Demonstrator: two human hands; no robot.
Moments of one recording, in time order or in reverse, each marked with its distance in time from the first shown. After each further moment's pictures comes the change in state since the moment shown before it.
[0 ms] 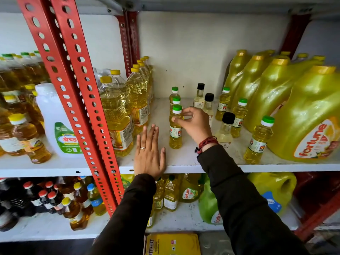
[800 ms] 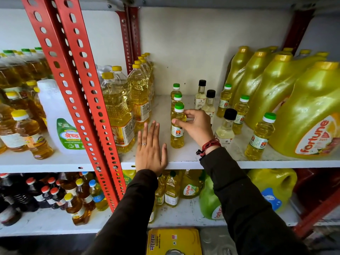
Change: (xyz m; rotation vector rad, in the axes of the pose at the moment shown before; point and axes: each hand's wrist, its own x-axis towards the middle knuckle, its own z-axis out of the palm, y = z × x) left_hand -0.001 0.001 0.000 -0.006 -0.027 -0.032; right_hand -0.015 0.008 0.001 0.055 -0.049 -0.002
